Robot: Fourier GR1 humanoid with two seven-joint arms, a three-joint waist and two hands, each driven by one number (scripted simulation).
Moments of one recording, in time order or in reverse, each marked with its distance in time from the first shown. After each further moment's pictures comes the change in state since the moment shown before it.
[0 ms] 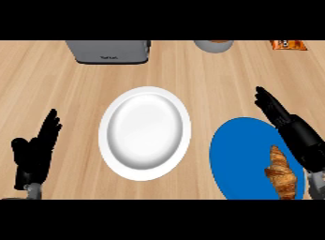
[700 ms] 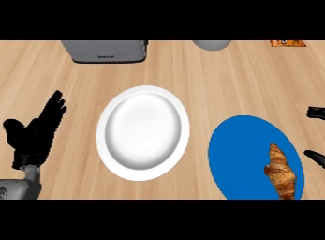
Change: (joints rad) left arm -0.121 0.022 0.025 0.003 0.052 -0.107 0.029; right arm 0.070 -0.133 -0.294 0.339 -0.044 0.304 -0.531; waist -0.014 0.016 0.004
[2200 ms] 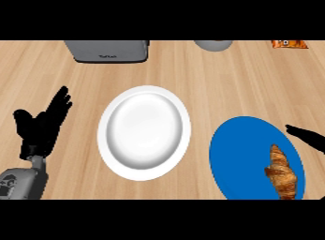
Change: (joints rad) left arm -0.071 -0.053 0.060 0.095 -0.050 -0.078 -0.009; right arm 0.045 -0.111 0.165 -0.031 0.680 0.013 -0.033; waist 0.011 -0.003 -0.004
